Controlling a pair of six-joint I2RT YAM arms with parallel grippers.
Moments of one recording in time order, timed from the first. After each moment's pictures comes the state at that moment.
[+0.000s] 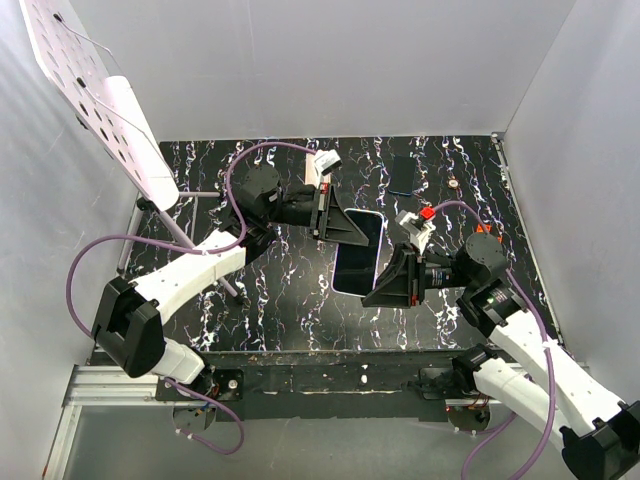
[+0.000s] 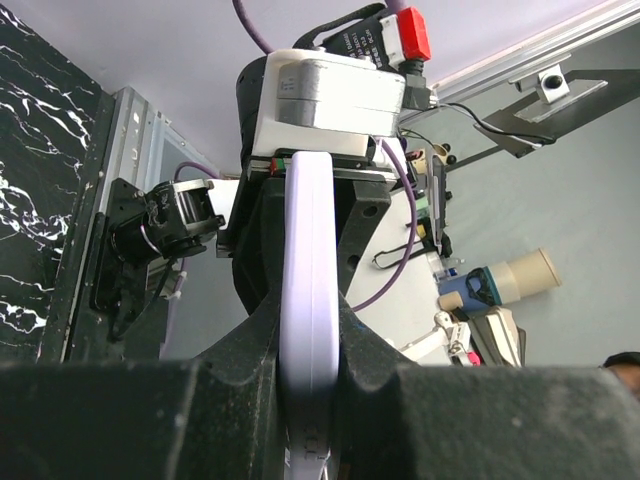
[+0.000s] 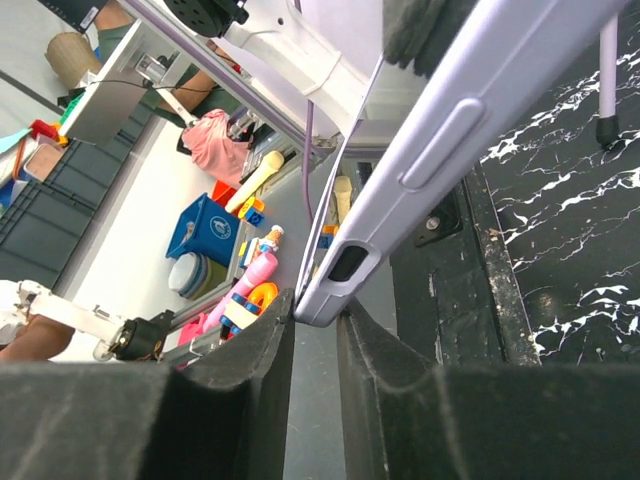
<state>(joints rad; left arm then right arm) -0.69 1.44 1.13 0.47 1.08 -1.18 0.56 0.73 0.60 0.22 -1.12 0.85</state>
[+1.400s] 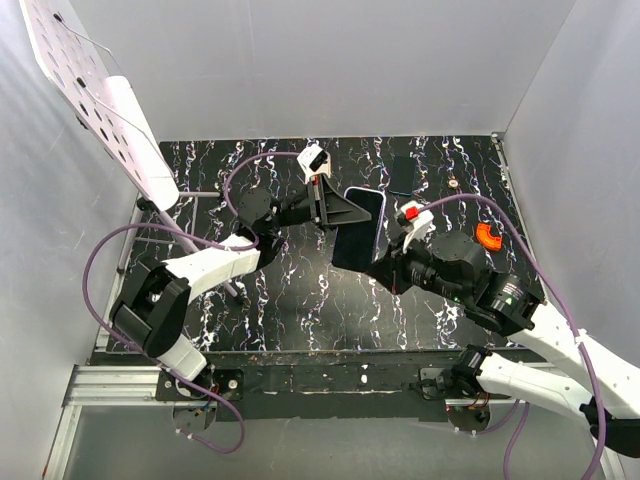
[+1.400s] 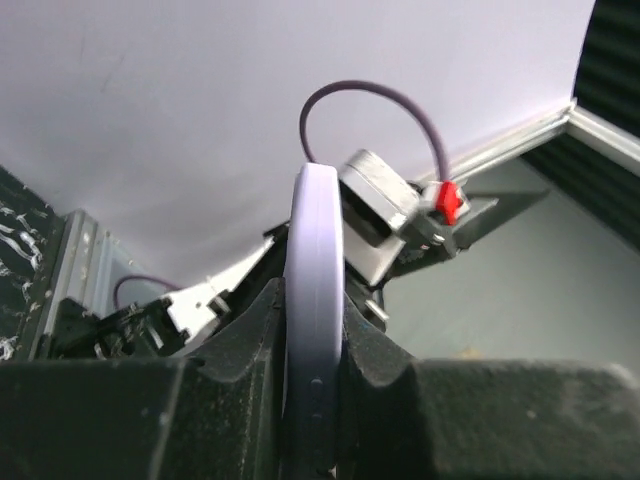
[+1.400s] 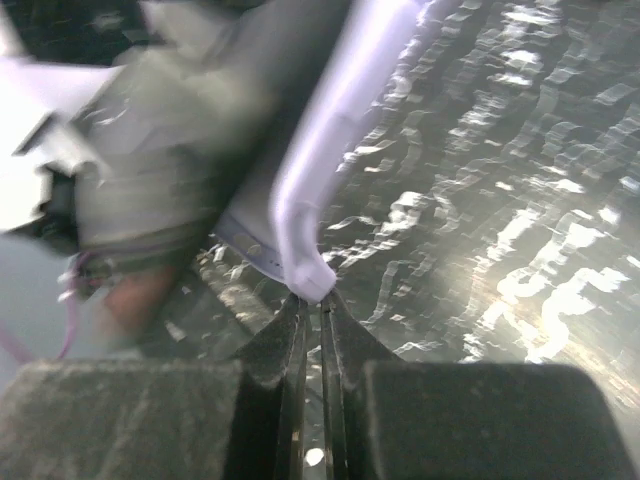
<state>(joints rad) -0.67 1.57 1.00 1.11 0.89 -1.57 0.93 0.79 0.93 -0.50 -0.07 0.37</state>
